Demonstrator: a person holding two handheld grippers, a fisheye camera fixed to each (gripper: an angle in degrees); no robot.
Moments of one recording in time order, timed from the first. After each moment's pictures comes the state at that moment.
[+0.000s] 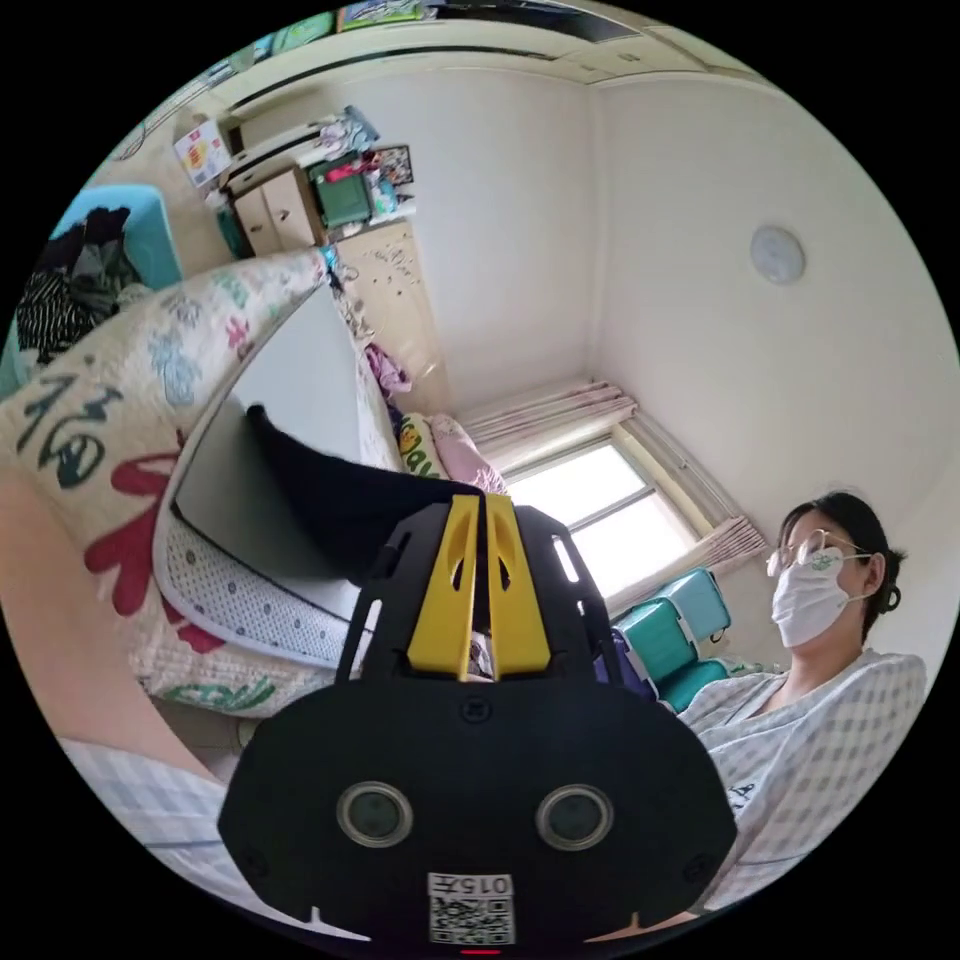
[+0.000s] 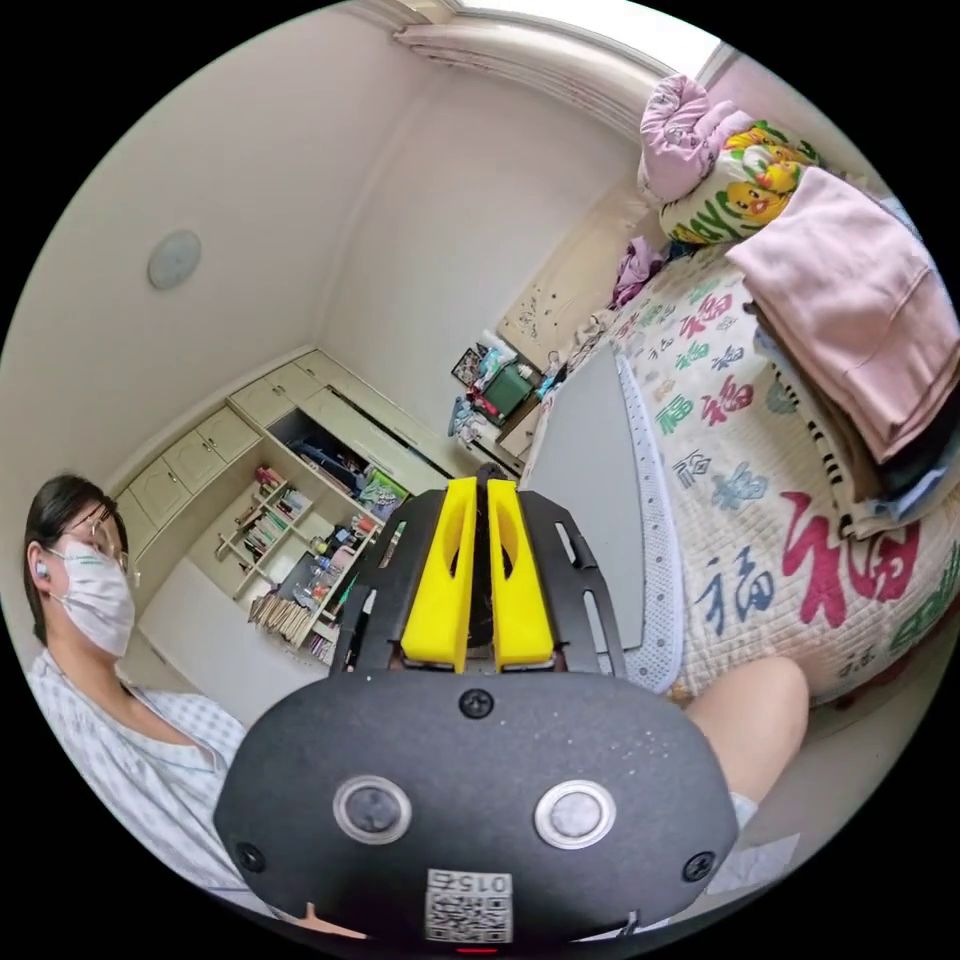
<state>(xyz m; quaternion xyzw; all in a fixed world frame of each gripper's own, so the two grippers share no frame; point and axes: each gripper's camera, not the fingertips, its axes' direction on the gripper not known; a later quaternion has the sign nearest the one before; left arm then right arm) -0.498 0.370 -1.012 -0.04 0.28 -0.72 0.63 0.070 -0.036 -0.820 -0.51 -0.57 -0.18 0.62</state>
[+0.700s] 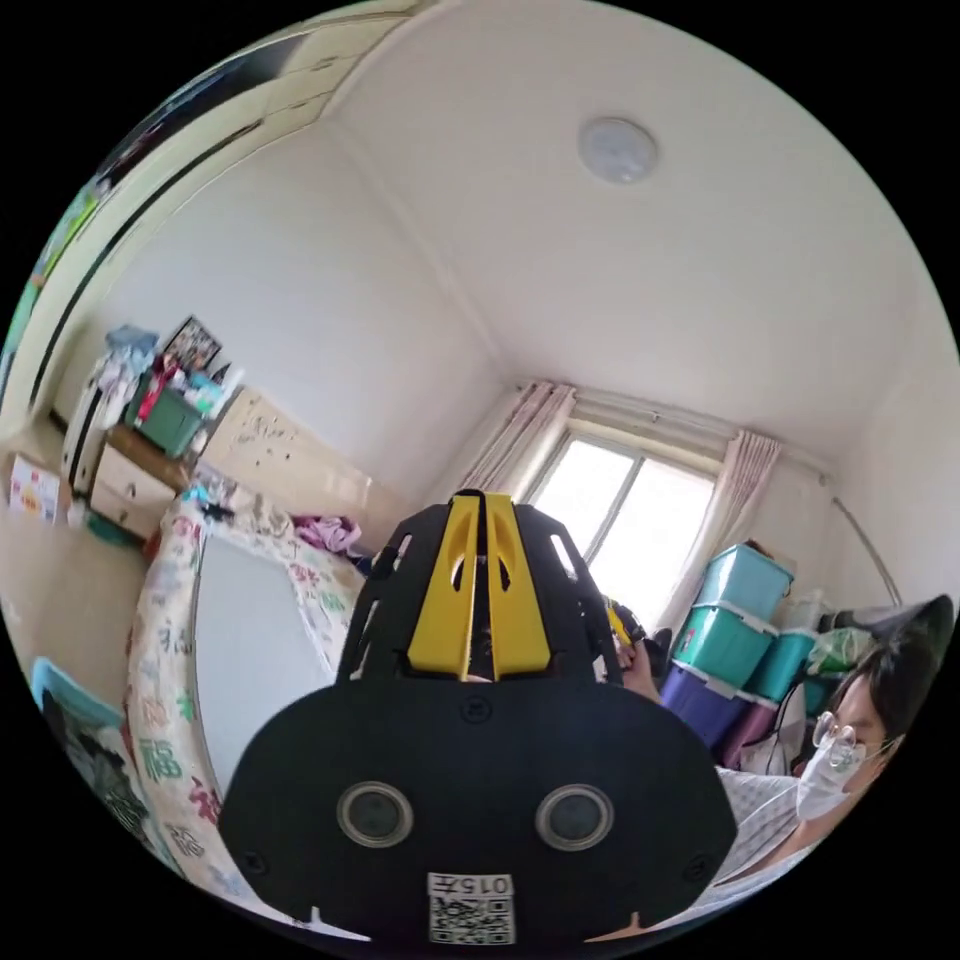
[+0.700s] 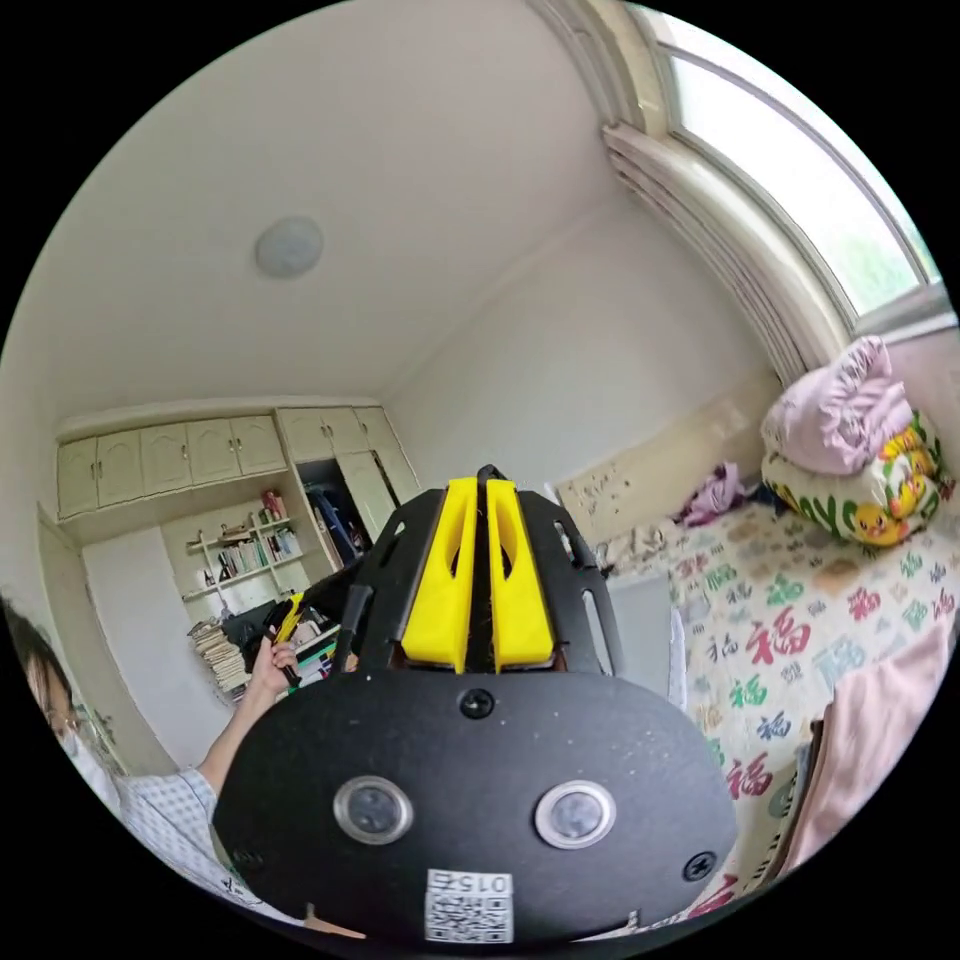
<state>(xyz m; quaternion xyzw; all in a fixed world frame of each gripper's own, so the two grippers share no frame) -0.765 0.002 -0.817 0.06 0.25 -0.50 0.82 -0.302 -0.225 -0.931 -0.27 -0.71 -0.21 0.62</state>
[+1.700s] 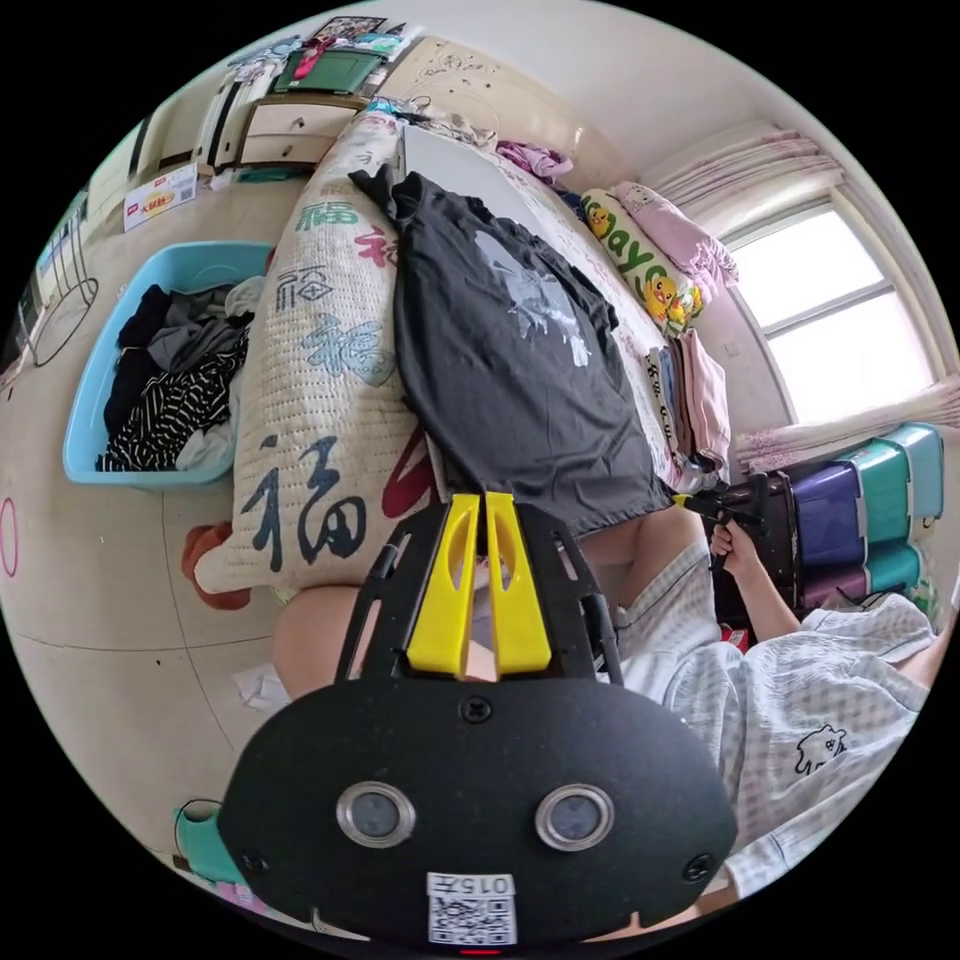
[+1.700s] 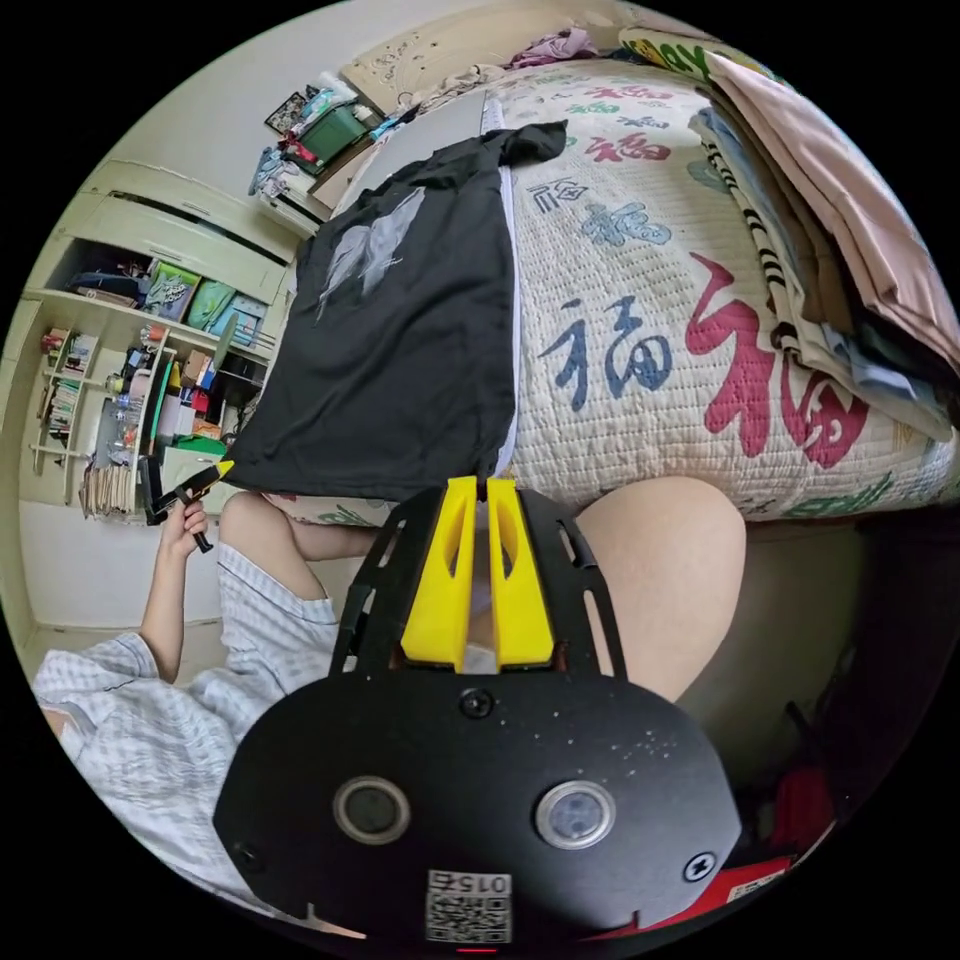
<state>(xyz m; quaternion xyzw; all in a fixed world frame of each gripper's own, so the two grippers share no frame) -0.438 0.288 -0.776 -0.51 0.29 -0.46 0.67 0.015 0.277 -0.896 -0.66 -0.26 -0.48 0.51</state>
